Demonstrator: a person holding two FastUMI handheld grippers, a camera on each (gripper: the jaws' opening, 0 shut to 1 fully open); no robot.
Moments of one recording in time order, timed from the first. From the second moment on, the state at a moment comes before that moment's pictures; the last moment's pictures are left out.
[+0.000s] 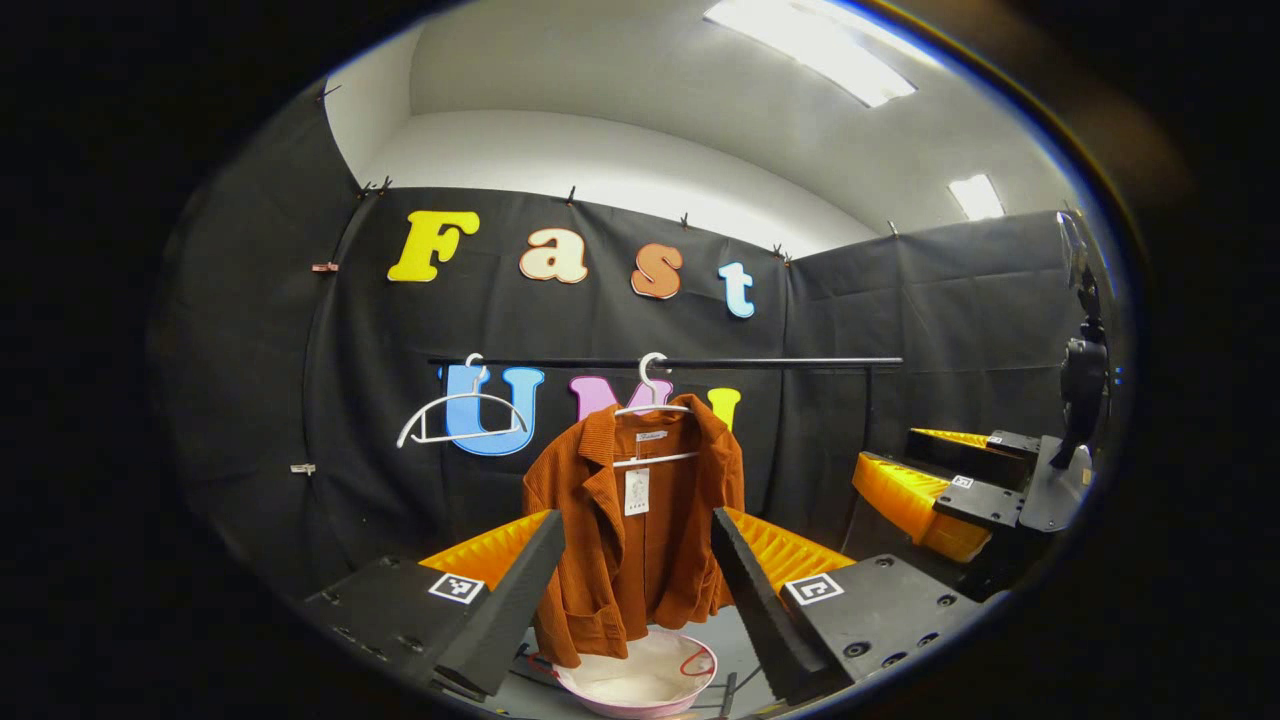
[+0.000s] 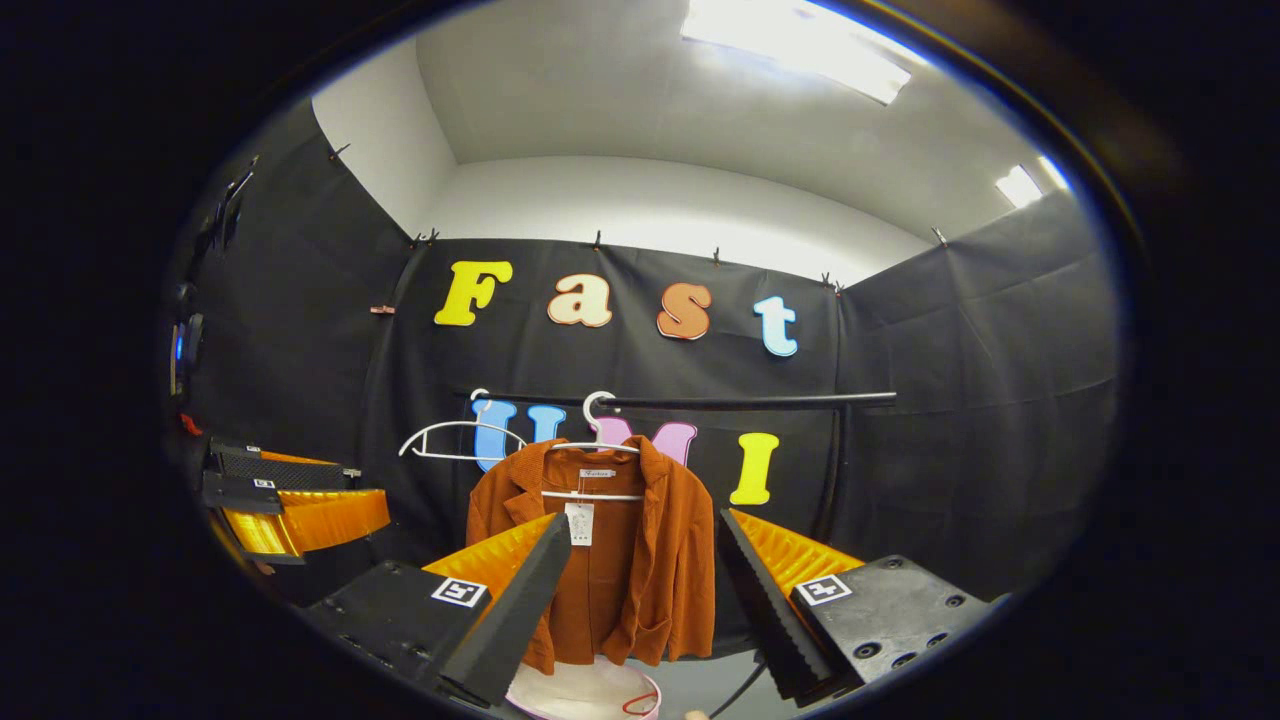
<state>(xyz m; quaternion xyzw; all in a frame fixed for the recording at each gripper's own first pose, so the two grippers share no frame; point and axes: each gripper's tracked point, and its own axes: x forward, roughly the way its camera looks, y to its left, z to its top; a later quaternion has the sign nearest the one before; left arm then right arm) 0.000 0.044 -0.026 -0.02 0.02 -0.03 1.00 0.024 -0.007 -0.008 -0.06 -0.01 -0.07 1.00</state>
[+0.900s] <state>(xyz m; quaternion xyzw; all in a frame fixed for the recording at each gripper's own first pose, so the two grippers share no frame) 0.237 0.057 -0.129 -0.06 0.09 0.10 0.99 0.280 -0.070 -0.166 -0.01 0.09 0.03 1.00</state>
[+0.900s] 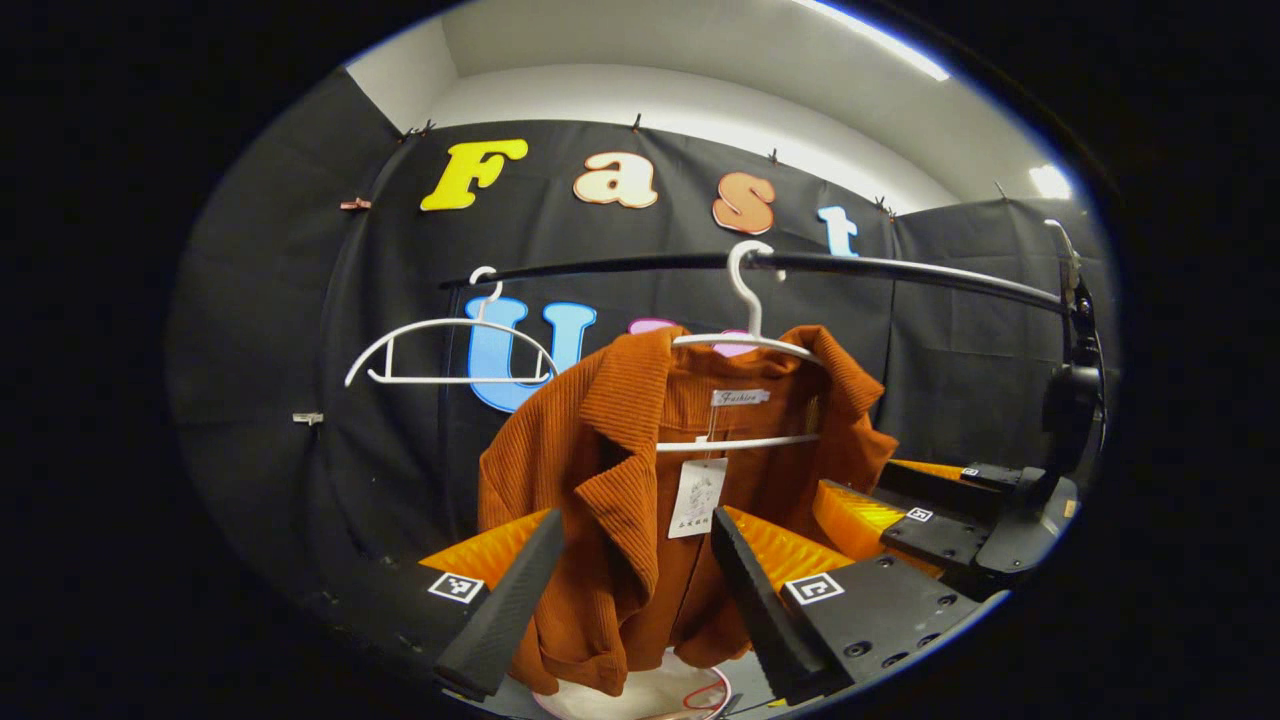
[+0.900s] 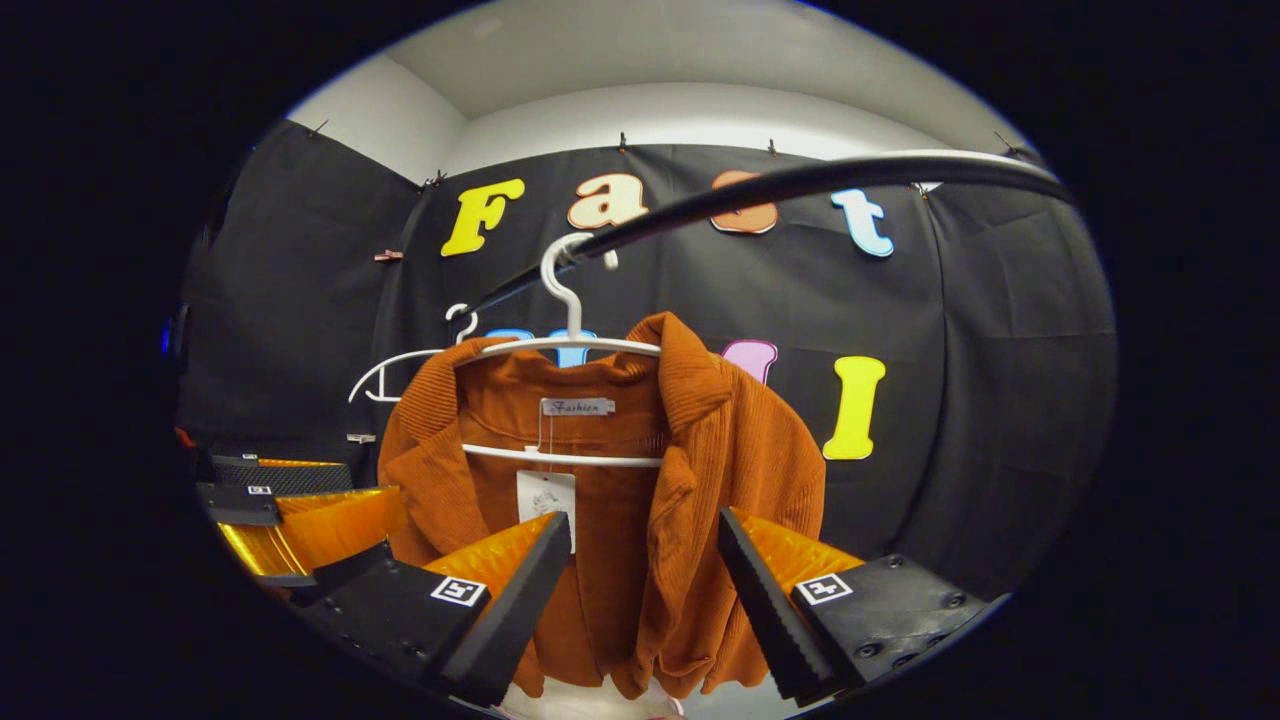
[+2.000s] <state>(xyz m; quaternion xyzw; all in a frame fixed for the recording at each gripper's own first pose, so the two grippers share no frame) 0.333 0.130 -0.167 -0.05 0.10 0.22 0.97 0.400 -0.125 -0.221 0.05 0.11 0.09 0.99</state>
